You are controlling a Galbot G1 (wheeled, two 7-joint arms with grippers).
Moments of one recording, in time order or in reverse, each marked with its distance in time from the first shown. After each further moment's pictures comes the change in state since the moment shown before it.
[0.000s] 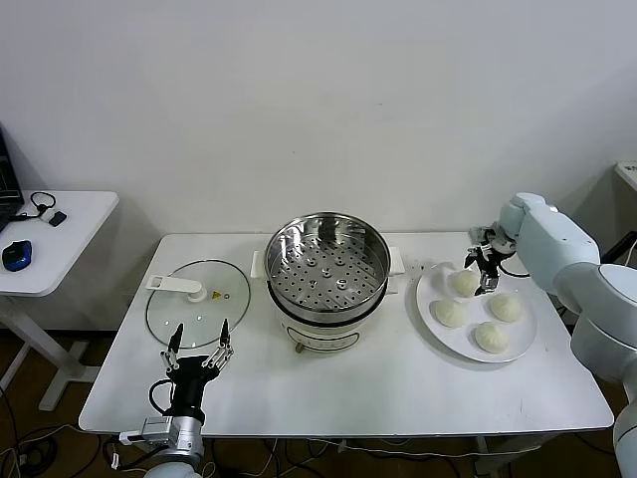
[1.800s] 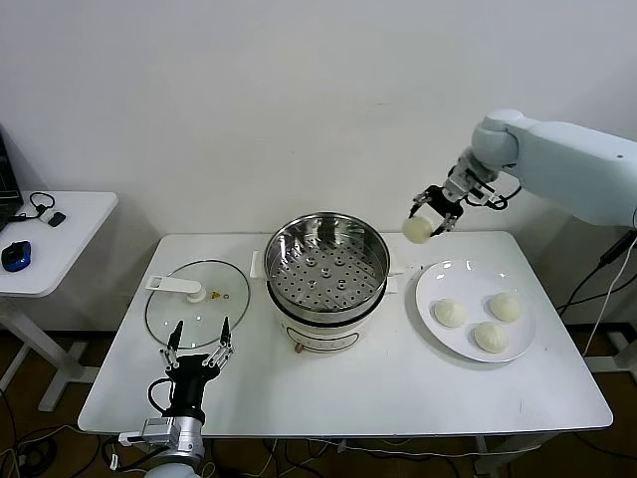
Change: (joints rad) left arm 0.015 0.000 0.011 -0.031 0.030 -0.003 -0.008; right arm 0.597 -0.131 -0.620 0.837 0.230 0.359 0.179
